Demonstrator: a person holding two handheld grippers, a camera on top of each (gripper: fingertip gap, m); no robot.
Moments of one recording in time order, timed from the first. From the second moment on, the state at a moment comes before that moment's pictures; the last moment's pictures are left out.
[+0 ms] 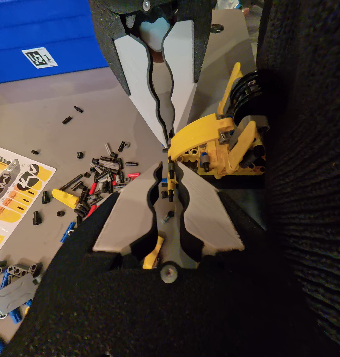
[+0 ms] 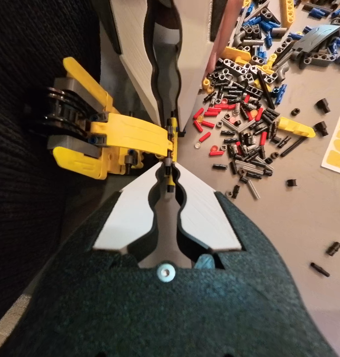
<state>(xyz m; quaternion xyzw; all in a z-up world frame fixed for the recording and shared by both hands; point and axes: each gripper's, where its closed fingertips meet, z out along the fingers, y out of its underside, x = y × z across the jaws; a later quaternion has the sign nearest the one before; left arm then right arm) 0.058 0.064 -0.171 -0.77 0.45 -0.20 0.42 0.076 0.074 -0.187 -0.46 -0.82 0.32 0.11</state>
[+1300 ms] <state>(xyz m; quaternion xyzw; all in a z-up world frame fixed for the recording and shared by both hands) 0.059 0.068 -0.172 -0.76 0.44 -0.25 0.40 0.073 0.080 -0.178 -0.45 -0.82 0.31 0.16</state>
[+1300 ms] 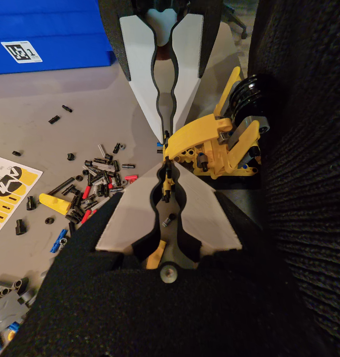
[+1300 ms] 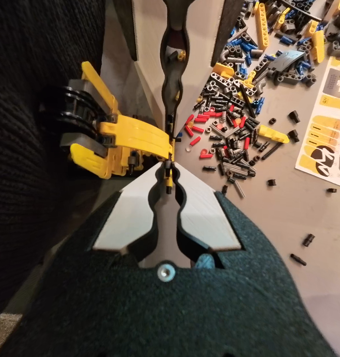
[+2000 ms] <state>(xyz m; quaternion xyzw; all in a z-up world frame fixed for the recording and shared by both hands) 0.058 0.069 -0.173 -0.76 0.44 -0.22 0.43 0.074 0.079 -0.181 -0.44 -0.83 0.28 0.17</state>
